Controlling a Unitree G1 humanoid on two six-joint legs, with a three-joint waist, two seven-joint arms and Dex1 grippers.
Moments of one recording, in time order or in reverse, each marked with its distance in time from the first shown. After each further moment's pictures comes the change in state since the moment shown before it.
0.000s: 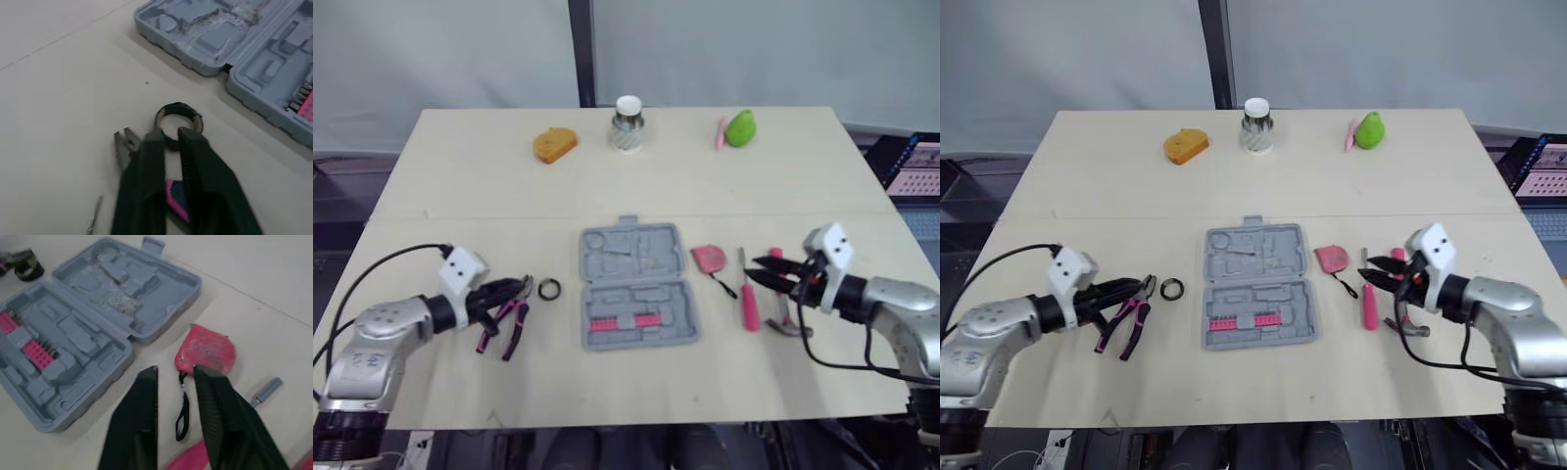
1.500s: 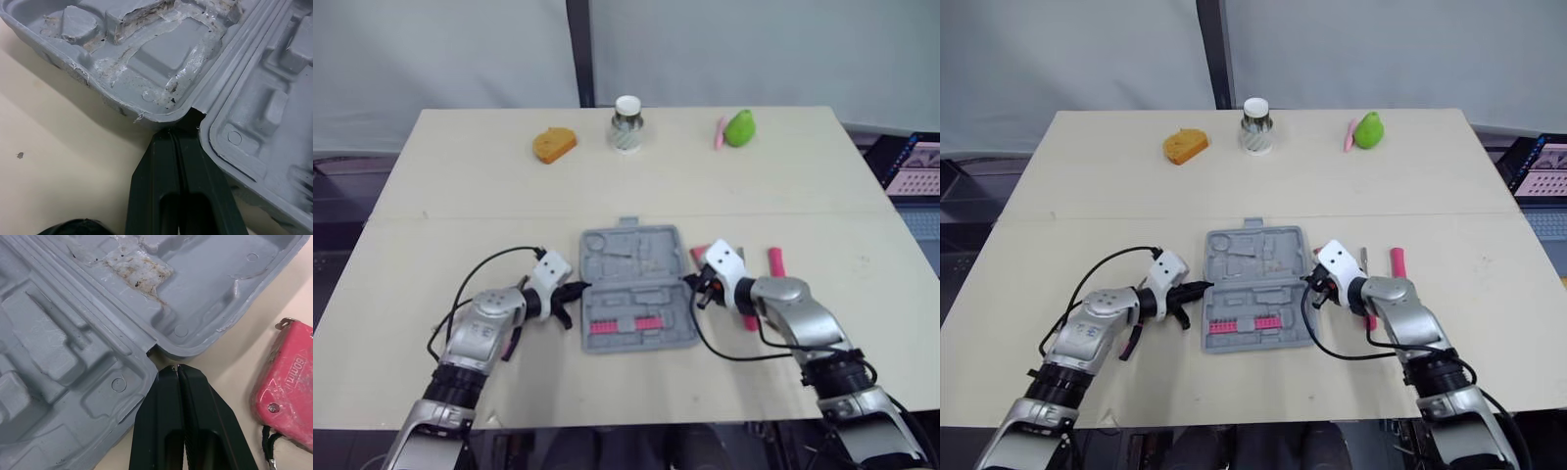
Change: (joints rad) left arm -0.234 -0.245 -0.242 0.332 0.225 -0.129 0.046; right arm -0.210 0.286 0.268 0.189 -0.301 0.027 -0.123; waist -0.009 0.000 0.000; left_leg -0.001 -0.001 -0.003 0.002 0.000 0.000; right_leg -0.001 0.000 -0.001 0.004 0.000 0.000
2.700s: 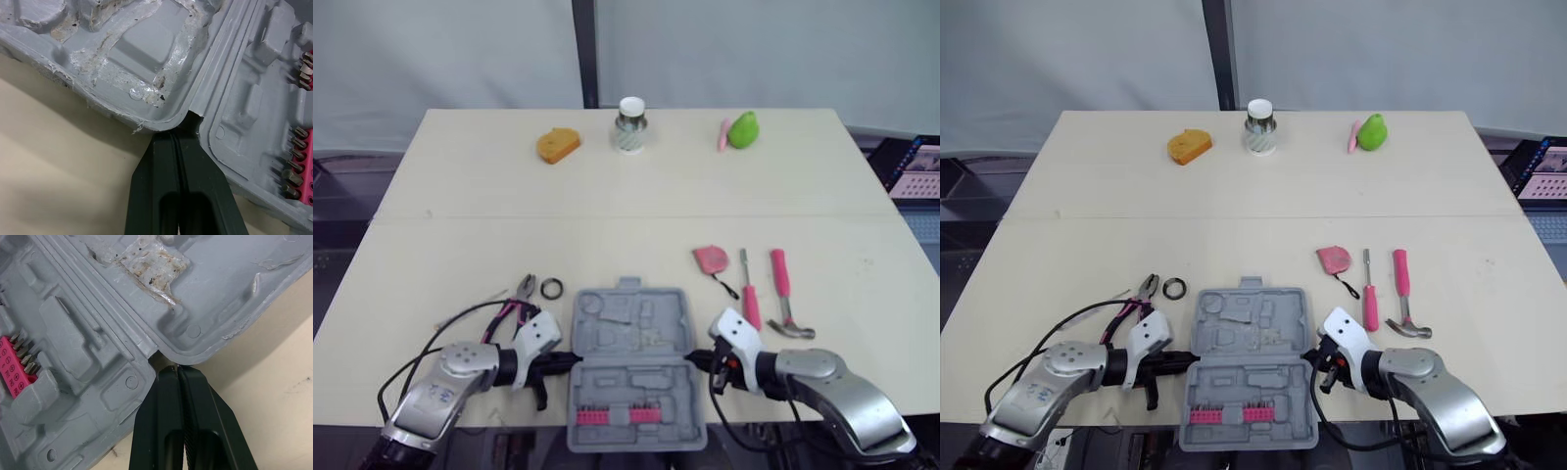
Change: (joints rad) left arm 0.400 0.212 -0.022 -0.458 -0.101 0.205 -0.168; right arm 0.455 -0.130 -0.032 -0.610 0.182 0.366 -0.011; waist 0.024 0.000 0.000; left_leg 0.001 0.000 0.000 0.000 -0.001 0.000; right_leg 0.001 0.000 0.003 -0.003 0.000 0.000
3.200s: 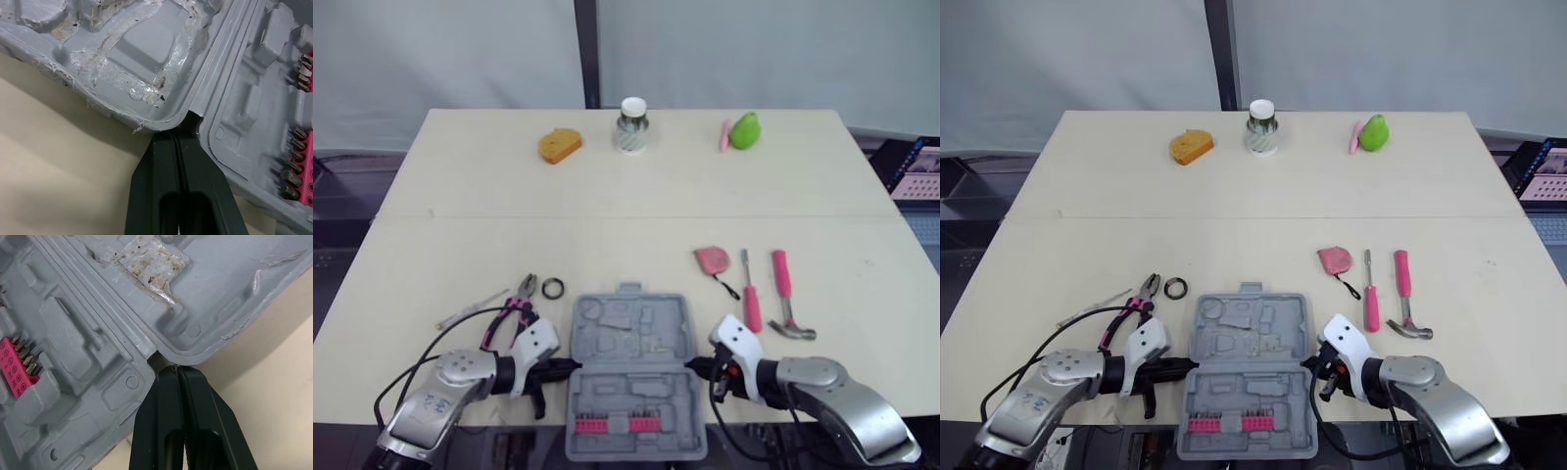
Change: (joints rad) left arm 0.037 0.006 0.003 -0.001 -0.001 -0.043 0.001; right arm 0.035 -0.005 0.000 -0.029 0.023 0.018 -0.026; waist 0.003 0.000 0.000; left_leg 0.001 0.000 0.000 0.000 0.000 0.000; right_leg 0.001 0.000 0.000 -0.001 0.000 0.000
